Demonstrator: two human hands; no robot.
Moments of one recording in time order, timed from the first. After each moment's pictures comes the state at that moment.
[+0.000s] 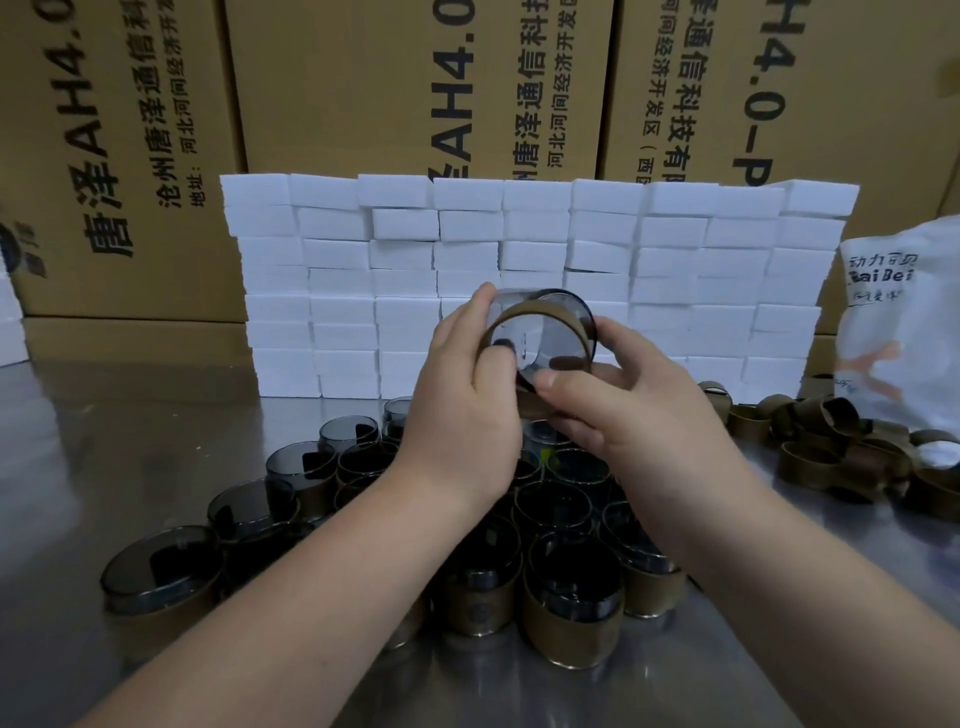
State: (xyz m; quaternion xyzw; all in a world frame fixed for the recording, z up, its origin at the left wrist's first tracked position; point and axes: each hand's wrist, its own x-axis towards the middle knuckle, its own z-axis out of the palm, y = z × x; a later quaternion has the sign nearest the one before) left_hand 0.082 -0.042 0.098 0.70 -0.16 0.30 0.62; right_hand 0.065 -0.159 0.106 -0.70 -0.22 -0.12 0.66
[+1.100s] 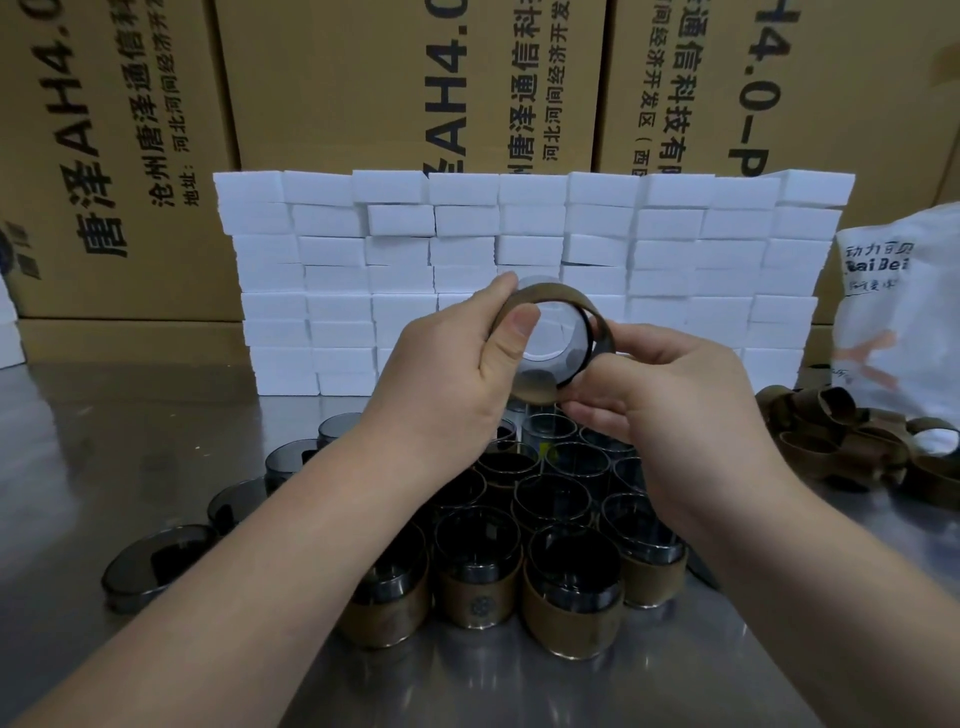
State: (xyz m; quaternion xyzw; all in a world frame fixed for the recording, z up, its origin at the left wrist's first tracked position) left_hand 0.074 -0.025 0.116 0.81 -0.23 0.38 0.39; right_hand 0.066 -0.165 0.111 -0.64 -0.16 -0.16 0.74
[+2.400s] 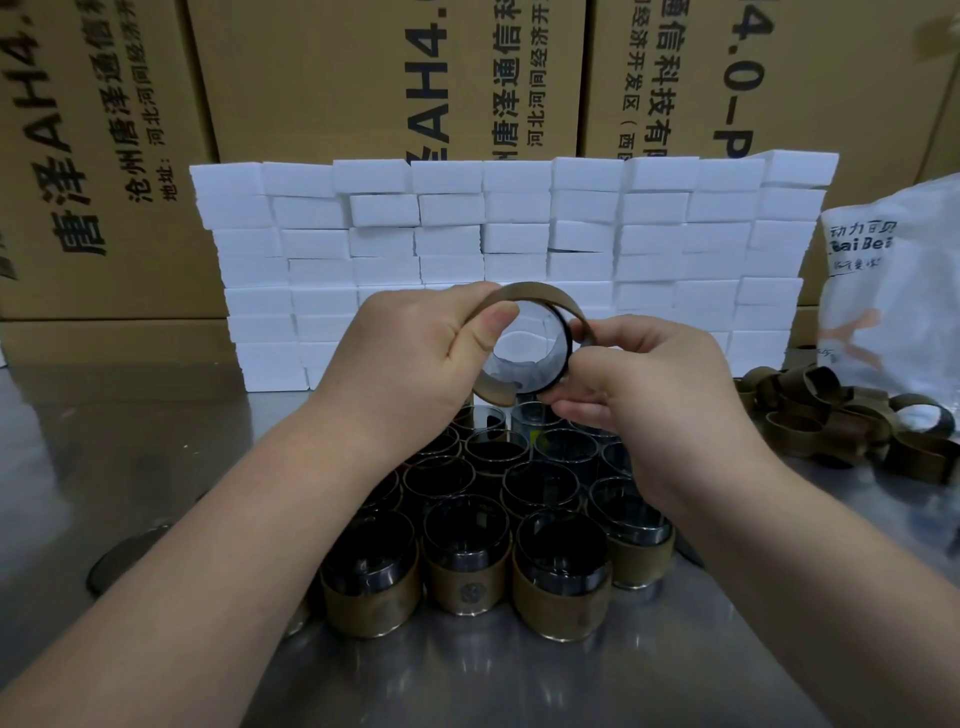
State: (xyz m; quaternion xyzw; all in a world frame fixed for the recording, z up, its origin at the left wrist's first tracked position) left_hand 0.070 -0.014 0.124 0.83 -0.26 0.39 0.30; right_hand 0.071 -0.166 0.109 -0.67 -0.13 -0.16 0.72
